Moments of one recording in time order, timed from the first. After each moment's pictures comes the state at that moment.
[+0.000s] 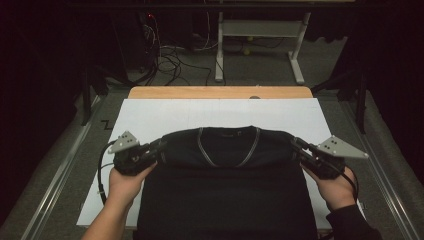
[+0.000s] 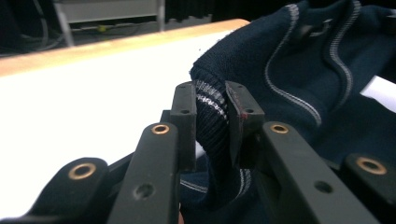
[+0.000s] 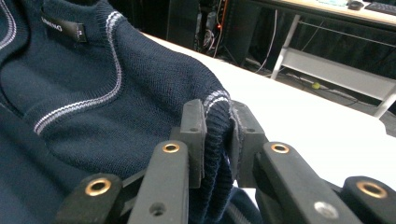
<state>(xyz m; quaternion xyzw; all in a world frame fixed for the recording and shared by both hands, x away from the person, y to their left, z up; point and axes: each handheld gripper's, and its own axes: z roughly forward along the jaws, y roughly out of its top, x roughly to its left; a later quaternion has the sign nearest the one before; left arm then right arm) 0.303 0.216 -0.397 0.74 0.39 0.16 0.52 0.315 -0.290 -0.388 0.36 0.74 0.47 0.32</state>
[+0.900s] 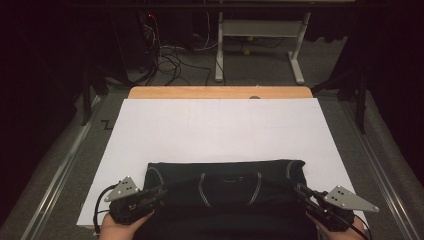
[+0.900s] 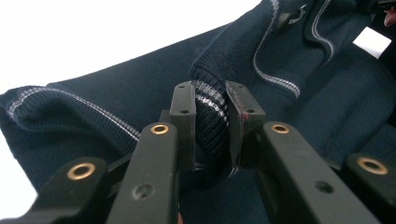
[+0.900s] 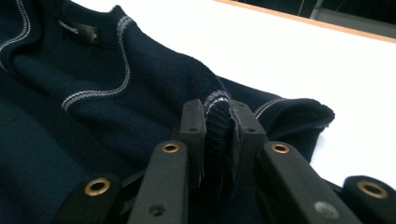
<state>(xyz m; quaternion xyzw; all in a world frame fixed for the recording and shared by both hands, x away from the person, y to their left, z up) 0.226 0.216 -0.439 0.78 0.39 0.09 0.47 0.224 -0.304 -0.438 0.37 0.77 0.45 0.26</state>
